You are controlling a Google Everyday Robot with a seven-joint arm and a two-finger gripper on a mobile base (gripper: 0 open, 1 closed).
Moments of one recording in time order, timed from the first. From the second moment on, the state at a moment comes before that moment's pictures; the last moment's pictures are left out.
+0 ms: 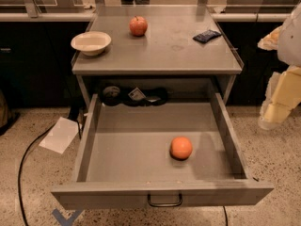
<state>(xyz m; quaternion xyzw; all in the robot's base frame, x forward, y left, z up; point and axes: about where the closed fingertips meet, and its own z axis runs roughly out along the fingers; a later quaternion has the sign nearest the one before) 0.438 -0.217 0.977 -0.60 0.78 -0.04 0.16</state>
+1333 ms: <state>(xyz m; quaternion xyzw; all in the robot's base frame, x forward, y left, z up) 0.461 -0.176 0.911 -0.63 0.75 0.02 0.21</state>
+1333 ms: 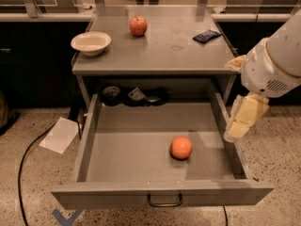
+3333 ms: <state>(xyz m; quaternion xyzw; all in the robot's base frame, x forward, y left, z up) 0.519 -0.162 0.747 -0.64 0.74 0.09 0.21</state>
